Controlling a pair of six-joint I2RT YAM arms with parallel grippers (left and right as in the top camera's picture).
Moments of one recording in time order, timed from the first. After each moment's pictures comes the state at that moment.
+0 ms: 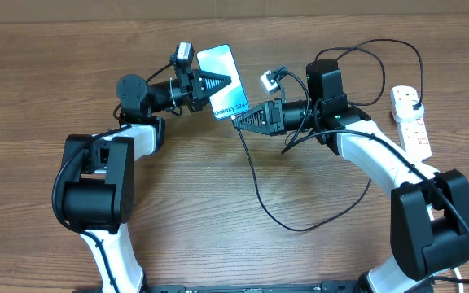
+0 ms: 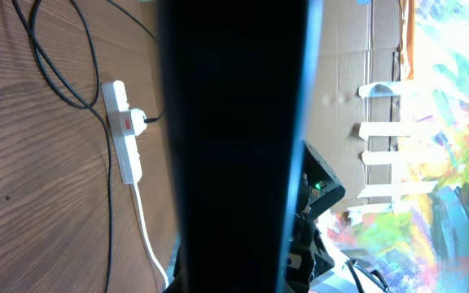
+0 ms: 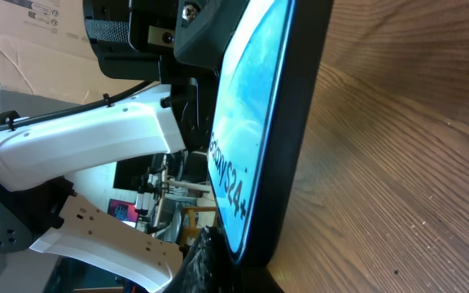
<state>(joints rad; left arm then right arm) -0.10 2.08 1.07 1.33 1.28 -1.77 0.30 1.77 1.11 0.03 -1.23 0.60</state>
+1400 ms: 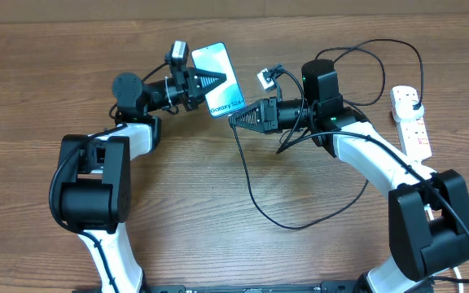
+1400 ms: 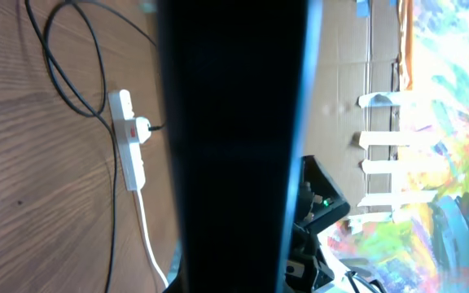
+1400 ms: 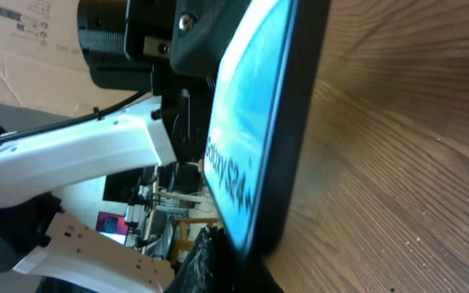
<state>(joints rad) -0.07 2.08 1.07 1.30 1.27 -1.75 0.33 1.77 1.11 0.09 -1.17 0.66</state>
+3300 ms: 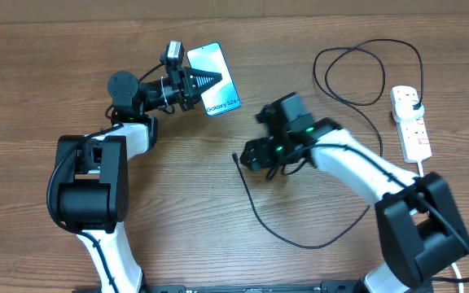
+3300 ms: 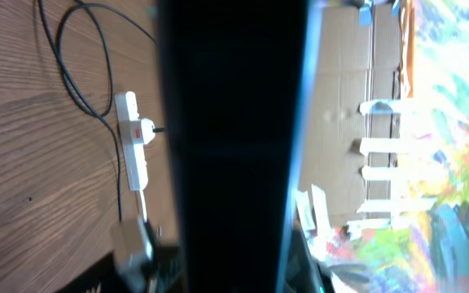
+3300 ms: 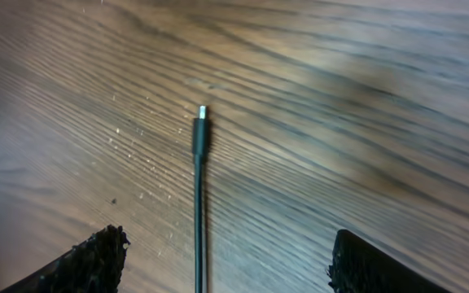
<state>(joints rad) -0.05 2.08 1.07 1.26 1.28 -1.75 0.50 1.78 1.11 -0.53 -0.34 0.25</state>
